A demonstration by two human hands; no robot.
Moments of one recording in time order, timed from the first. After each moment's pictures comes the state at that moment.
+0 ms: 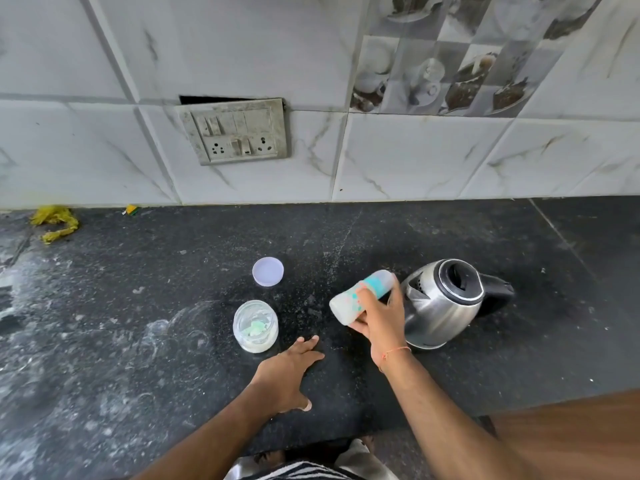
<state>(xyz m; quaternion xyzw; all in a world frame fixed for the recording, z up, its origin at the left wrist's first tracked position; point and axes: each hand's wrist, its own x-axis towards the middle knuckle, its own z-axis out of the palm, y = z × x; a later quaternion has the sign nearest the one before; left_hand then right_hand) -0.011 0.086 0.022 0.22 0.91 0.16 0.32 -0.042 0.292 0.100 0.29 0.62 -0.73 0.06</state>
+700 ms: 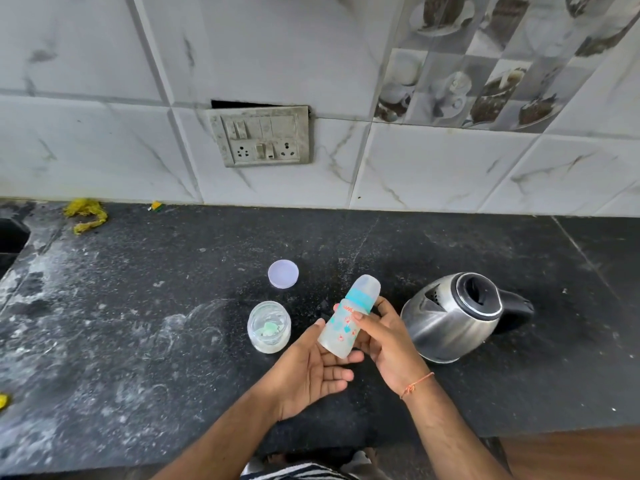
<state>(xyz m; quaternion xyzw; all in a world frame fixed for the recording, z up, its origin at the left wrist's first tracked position) 0.003 0.099 0.096 -0.15 0.39 0.81 0.41 -0.019 0.290 0.111 0.13 0.58 -0.79 0.16</state>
